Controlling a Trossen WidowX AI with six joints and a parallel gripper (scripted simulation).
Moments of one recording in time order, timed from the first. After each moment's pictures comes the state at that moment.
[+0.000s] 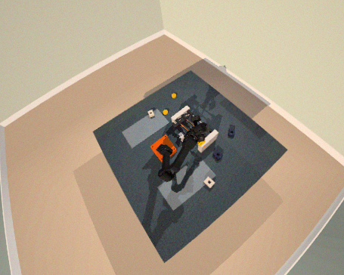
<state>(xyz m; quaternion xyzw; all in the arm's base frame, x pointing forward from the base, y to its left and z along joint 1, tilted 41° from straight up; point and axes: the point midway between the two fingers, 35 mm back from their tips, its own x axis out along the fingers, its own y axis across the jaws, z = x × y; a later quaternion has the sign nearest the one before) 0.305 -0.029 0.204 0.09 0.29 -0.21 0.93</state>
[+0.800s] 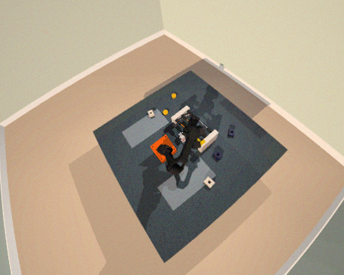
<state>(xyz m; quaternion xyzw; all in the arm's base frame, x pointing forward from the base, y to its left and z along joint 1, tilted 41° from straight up) 0.229 -0.069 0.197 -0.10 0.42 -0.47 0.77</state>
